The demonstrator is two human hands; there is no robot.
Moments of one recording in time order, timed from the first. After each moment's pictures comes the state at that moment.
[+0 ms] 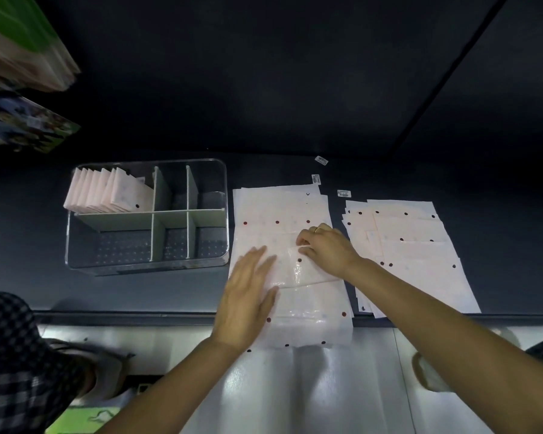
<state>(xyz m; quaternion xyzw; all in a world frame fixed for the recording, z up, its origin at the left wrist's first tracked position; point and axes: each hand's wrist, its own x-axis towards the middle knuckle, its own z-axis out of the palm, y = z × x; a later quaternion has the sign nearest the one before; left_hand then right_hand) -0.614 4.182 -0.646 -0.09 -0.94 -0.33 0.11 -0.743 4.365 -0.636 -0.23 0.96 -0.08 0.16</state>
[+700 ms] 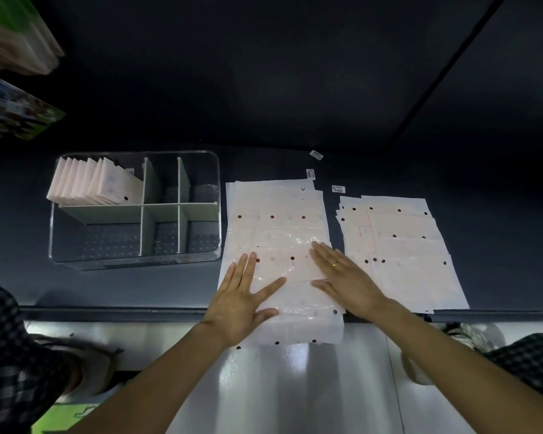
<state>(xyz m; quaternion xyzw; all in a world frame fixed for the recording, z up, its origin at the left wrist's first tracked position) -0.621 4.171 -0.682 -0.20 -0.97 -0.07 -0.12 -0.688 4.424 -0.667 -0.30 0.94 -0.04 0.14</state>
